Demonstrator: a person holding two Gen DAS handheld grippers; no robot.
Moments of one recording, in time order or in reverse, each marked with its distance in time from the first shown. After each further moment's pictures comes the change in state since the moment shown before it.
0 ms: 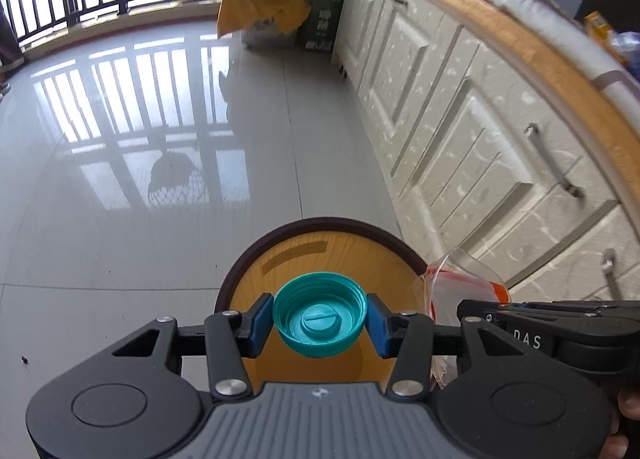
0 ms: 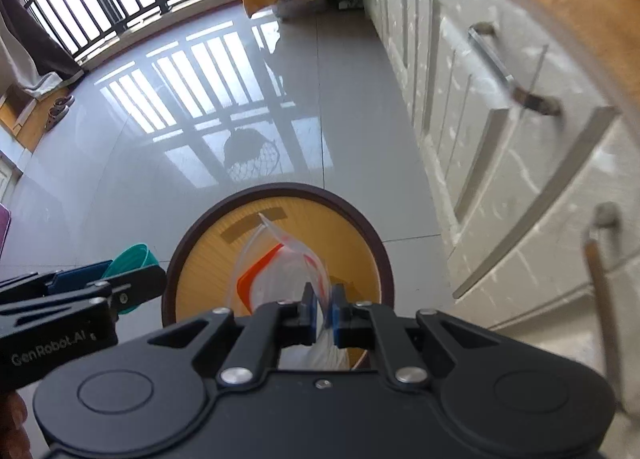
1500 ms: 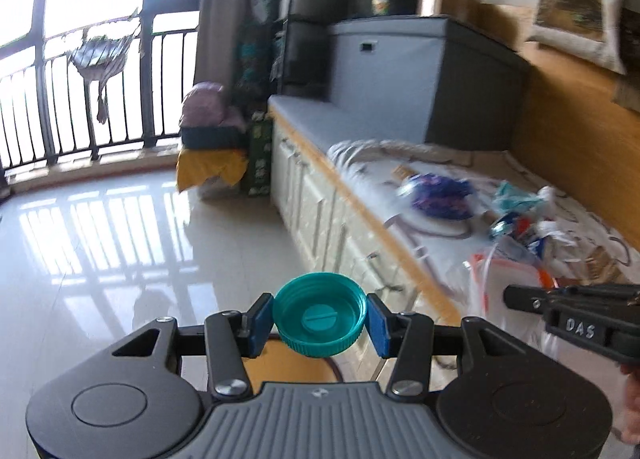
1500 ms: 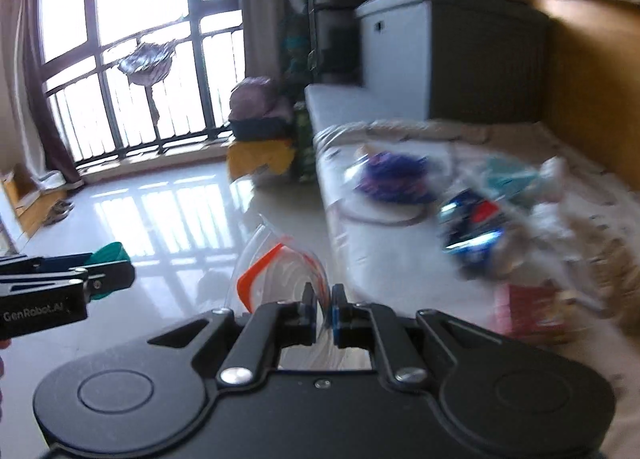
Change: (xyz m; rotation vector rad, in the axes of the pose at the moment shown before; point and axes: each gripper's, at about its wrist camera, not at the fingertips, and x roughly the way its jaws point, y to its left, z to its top) left arm -0.253 -0.078 -0.022 0.163 -0.385 -0.098; right arm -0.302 -0.012 -0.067 -0.036 -0.490 -0.124
